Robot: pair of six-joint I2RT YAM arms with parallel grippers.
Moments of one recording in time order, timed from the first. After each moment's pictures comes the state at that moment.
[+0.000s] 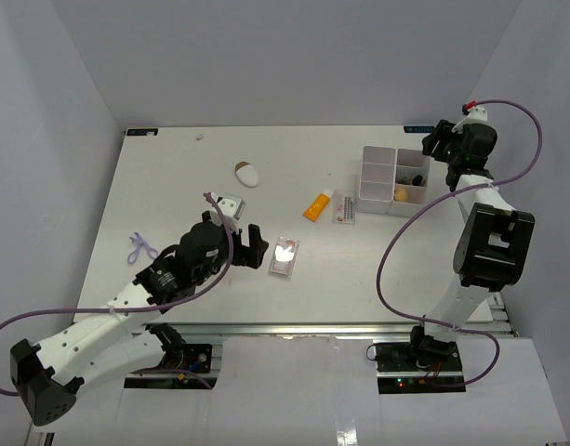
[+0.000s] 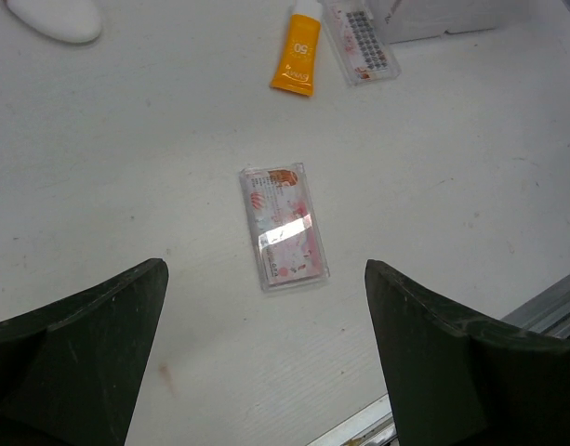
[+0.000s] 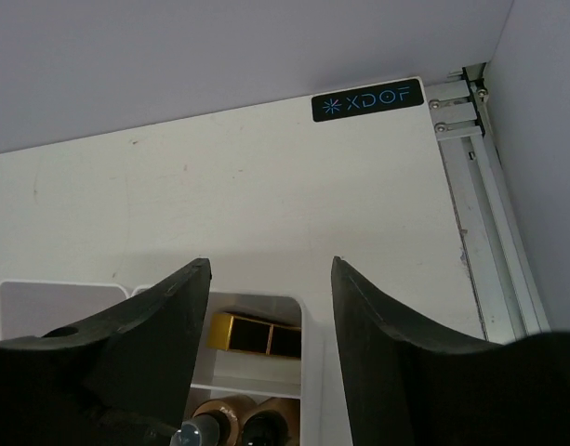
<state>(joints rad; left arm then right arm) -0.84 0.84 0.73 -0.28 -0.26 -0.32 -0.22 1.82 1.29 0.27 -0.27 0.15</state>
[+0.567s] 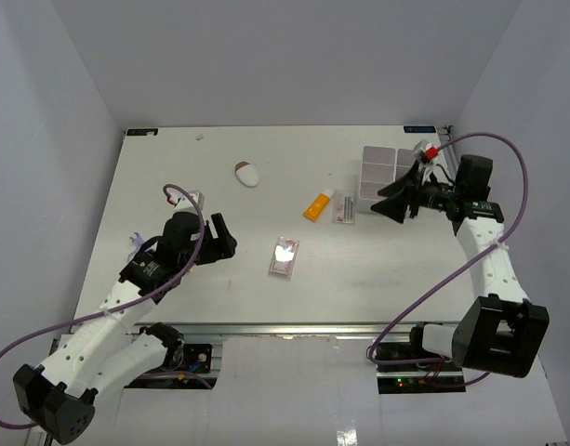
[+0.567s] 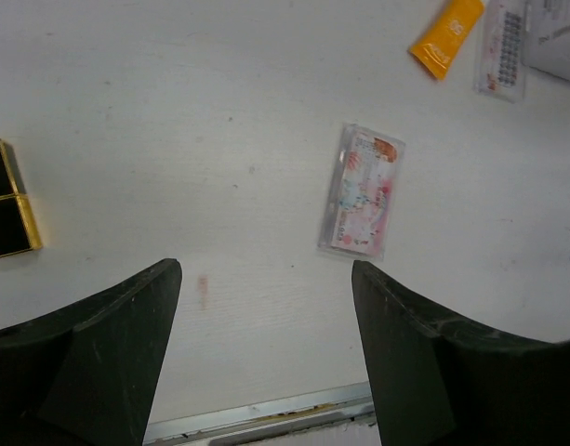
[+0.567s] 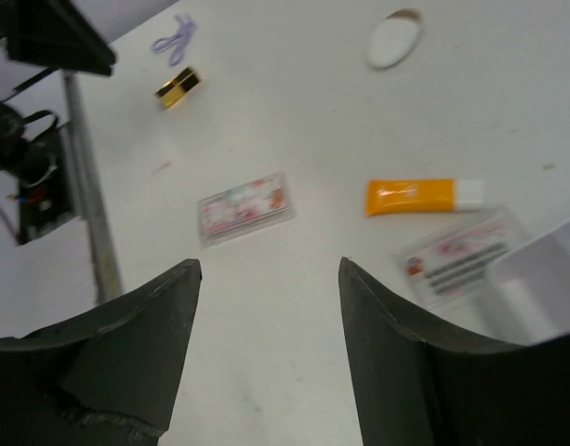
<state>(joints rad) -0.52 0.83 0.78 -0.61 -0.20 -0.60 -0.14 1.23 0.98 -0.39 -1.29 -0.35</state>
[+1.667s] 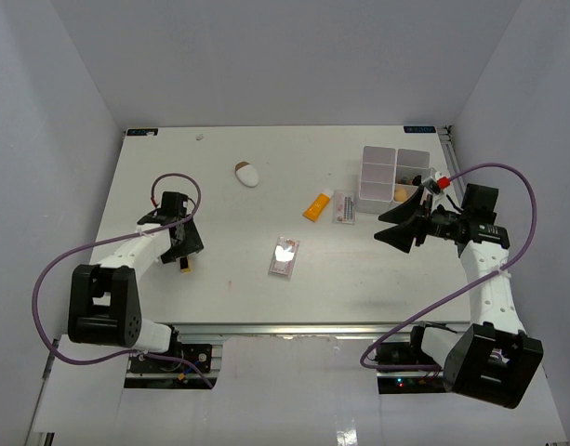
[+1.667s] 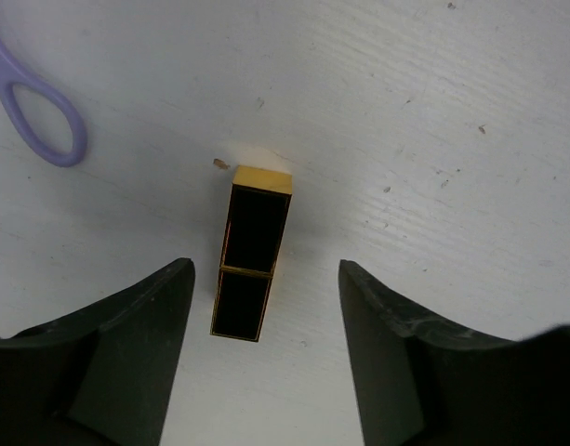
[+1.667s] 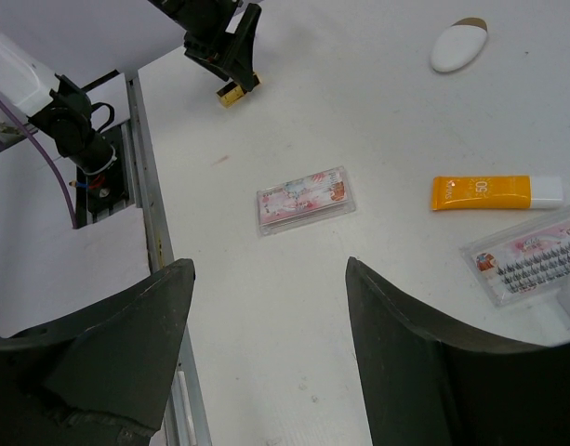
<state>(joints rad) -0.10 1.41 0.80 -0.54 -0.23 -0.45 -0.23 1.08 0.85 -0.58 -1.47 -0.52</state>
